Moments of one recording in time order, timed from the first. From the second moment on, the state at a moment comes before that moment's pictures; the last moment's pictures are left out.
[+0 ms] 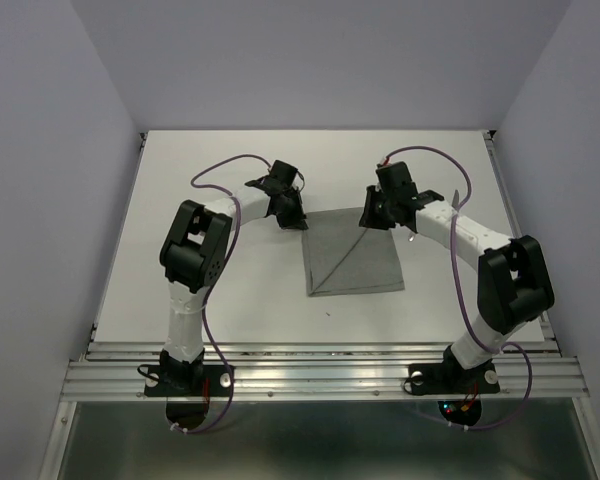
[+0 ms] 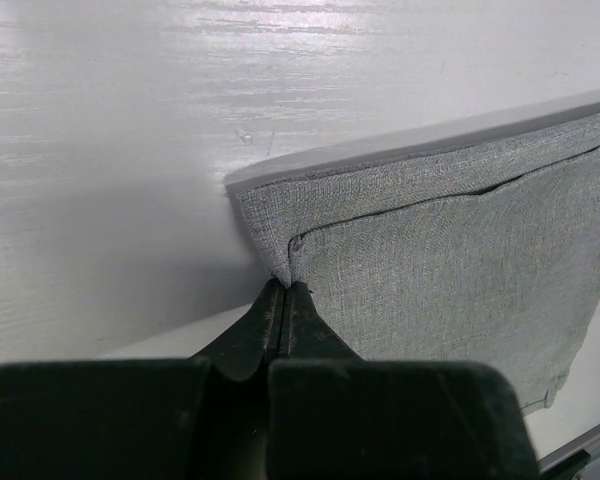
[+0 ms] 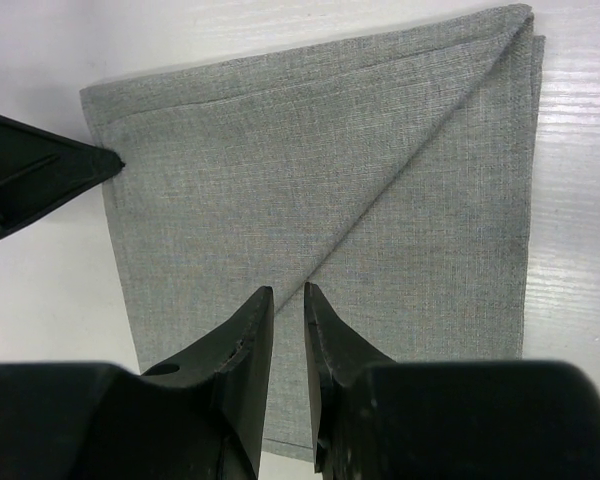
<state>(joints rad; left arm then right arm) -0.49 2.09 1.46 -0.37 0.18 -0.67 0.40 1.65 1.18 -0.39 -0.03 0.50</state>
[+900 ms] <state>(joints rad) -0.49 1.94 1.40 -0.44 0.21 -0.74 0.83 1.65 1.09 -0.31 0.18 0.56</state>
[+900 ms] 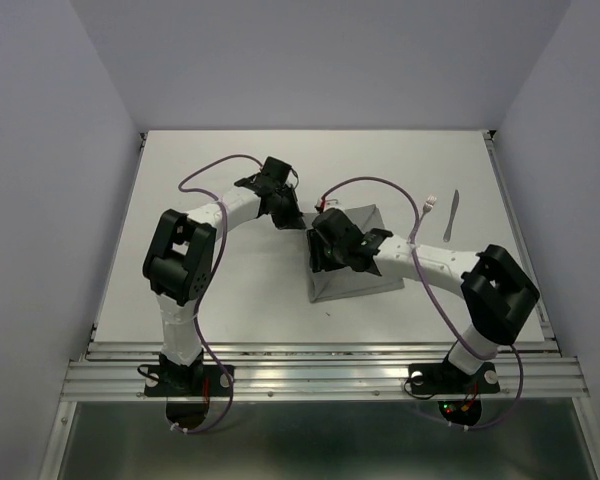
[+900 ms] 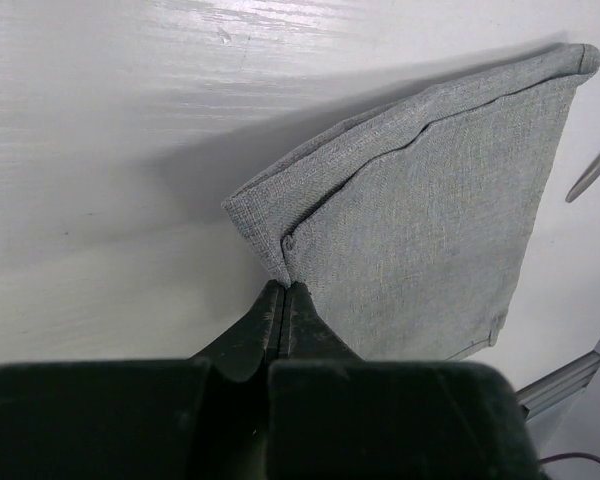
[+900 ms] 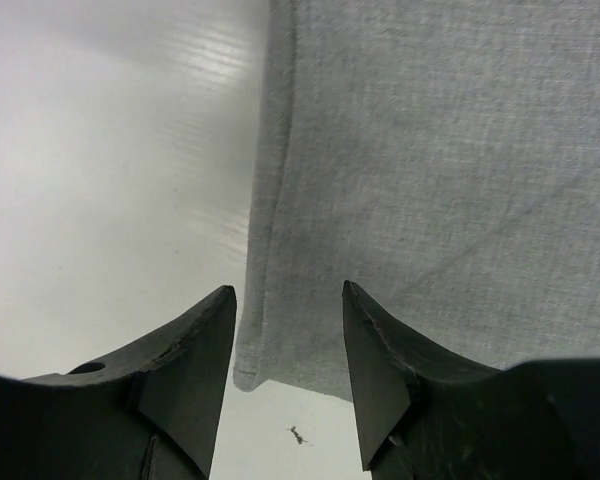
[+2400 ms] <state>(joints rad) -0.48 1.94 1.35 -0.41 0.21 -0.75 1.10 1.91 1.20 -0.38 0.61 0.61</state>
